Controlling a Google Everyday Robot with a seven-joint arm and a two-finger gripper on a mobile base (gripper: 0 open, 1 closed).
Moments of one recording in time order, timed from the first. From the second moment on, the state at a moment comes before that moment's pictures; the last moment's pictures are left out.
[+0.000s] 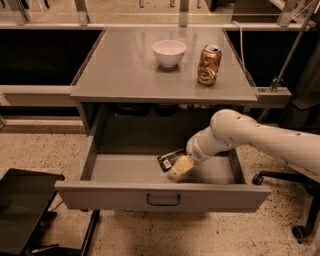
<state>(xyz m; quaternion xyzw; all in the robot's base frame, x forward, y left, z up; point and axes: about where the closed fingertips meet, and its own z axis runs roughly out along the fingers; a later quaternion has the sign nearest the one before) 0.615 -0.089 0.614 -0.47 0.83 0.15 0.25</state>
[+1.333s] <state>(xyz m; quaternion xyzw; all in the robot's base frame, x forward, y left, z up) 0.641 -0.092 0.605 -0.44 0.84 0.18 0.27</state>
